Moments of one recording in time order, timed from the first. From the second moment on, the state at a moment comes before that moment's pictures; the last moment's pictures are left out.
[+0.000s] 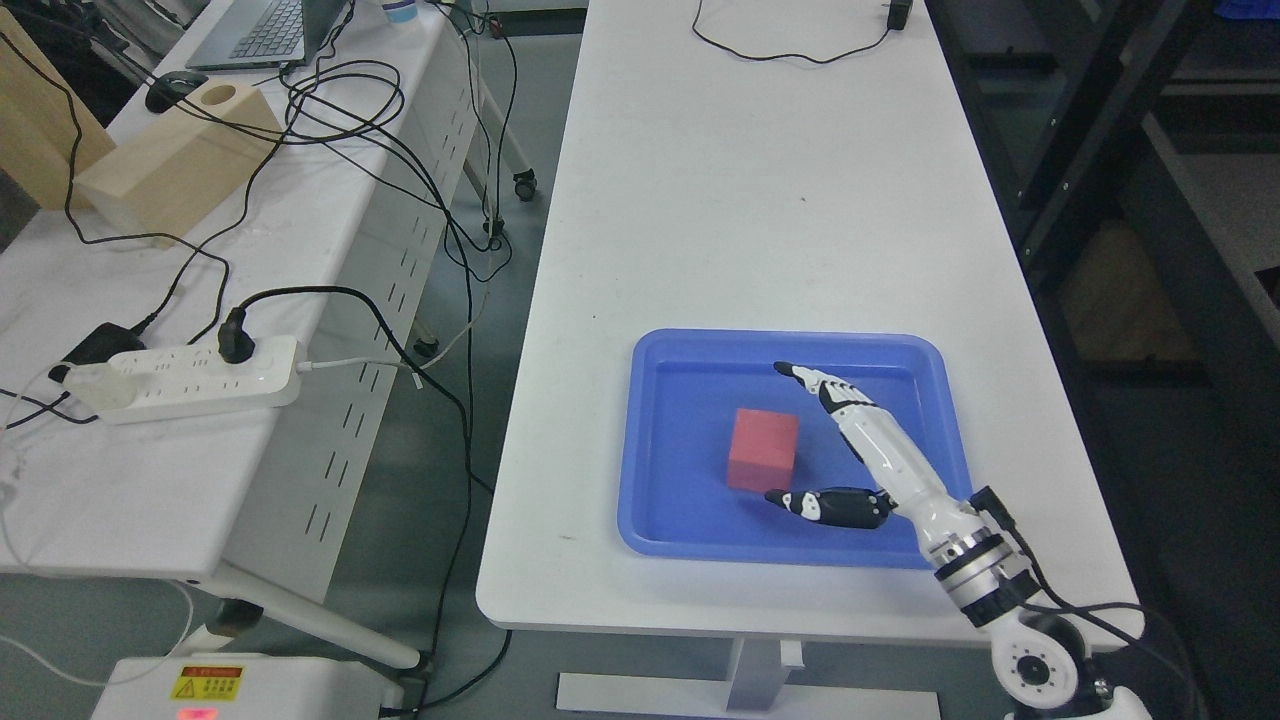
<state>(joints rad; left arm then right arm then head) 0.00 0.00 -0.13 0.00 0.13 -0.12 -0.17 0.10 0.00 -0.01 -1.63 0.59 -0.49 0.31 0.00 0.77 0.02</state>
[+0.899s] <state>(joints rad) 0.00 0.00 -0.13 0.00 0.13 -0.12 -0.17 0.10 0.00 -0.13 -1.63 0.14 -0.23 0.14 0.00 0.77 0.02</state>
